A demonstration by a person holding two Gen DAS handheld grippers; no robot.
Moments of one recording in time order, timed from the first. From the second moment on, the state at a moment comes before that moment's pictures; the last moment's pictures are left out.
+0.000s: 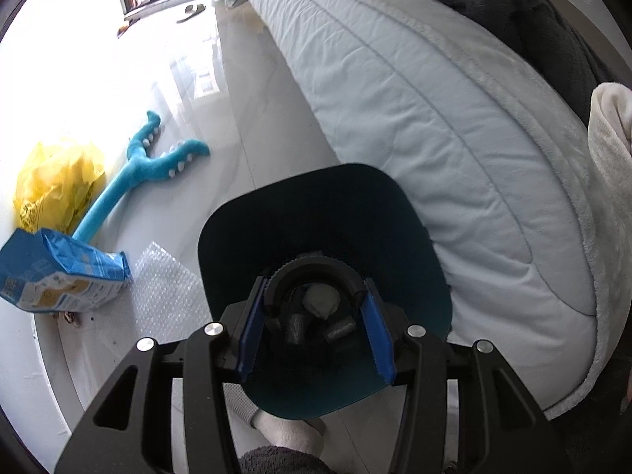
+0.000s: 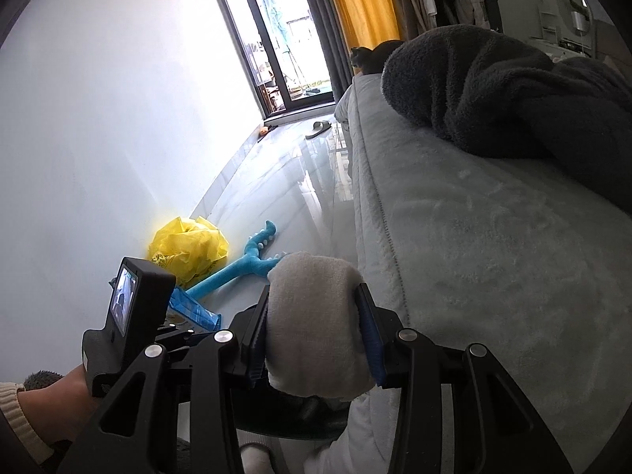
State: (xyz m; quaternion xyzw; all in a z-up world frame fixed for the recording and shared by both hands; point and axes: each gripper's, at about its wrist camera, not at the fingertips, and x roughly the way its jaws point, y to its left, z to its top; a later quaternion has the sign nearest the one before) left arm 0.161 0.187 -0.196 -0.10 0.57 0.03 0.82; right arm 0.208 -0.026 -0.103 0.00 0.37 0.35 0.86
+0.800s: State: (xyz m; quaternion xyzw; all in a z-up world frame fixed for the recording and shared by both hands) left arm 0.128 0.243 -0.170 -0.16 0.51 0.06 0.84; right arm 0.214 0.064 -0.191 -0.09 0.48 0.35 0.80
